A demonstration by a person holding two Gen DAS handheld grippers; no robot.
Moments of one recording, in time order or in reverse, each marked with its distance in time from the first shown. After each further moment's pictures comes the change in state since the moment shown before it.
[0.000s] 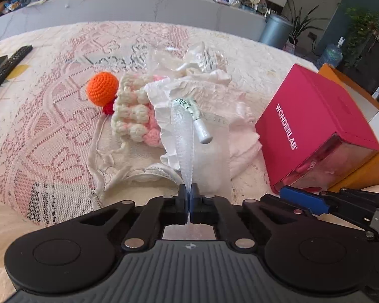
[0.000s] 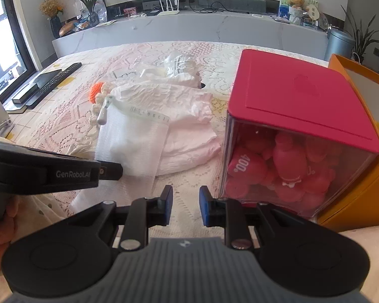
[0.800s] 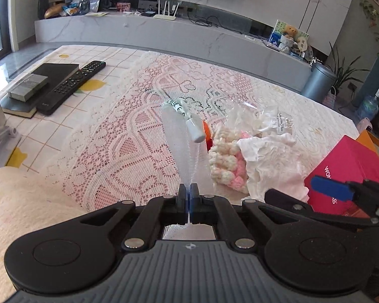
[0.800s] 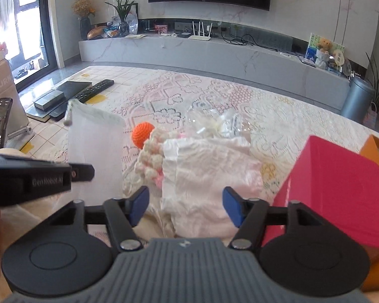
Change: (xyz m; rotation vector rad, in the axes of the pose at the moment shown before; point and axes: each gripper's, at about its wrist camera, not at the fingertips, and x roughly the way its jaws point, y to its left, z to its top) left arm -0.046 0.060 0.012 -0.179 -0.152 0.161; right arm 0.004 0.068 0.049 -0.175 -0.116 0.023
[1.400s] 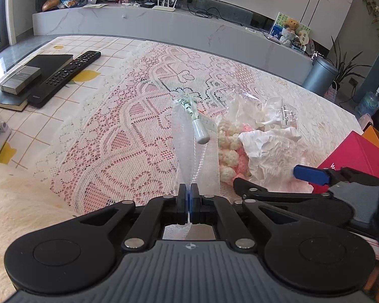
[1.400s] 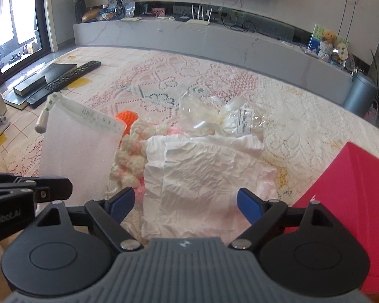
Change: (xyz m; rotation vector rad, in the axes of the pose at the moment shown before) left arm 0.020 -0.002 0.001 0.002 0.040 -0.005; right arm 0.069 -0.007 0.006 -0.002 0.092 -0.017
